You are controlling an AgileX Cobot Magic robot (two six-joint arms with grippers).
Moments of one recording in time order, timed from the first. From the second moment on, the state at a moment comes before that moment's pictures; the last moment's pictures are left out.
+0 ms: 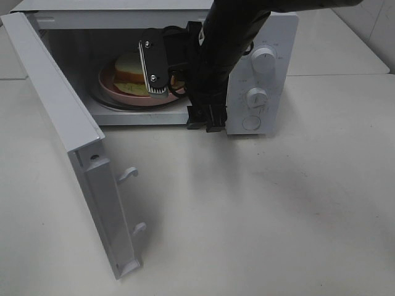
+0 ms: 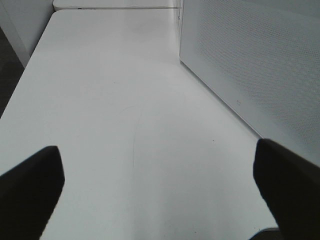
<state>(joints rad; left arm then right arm) 0.02 0.00 -0.52 -0.03 1.08 0.03 0.66 1.95 -1.50 -0.11 0.62 -1.07</state>
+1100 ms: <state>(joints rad) 0.02 0.00 -0.52 -0.03 1.08 0.03 0.67 2.29 -1.89 -0.11 0.57 -1.01</state>
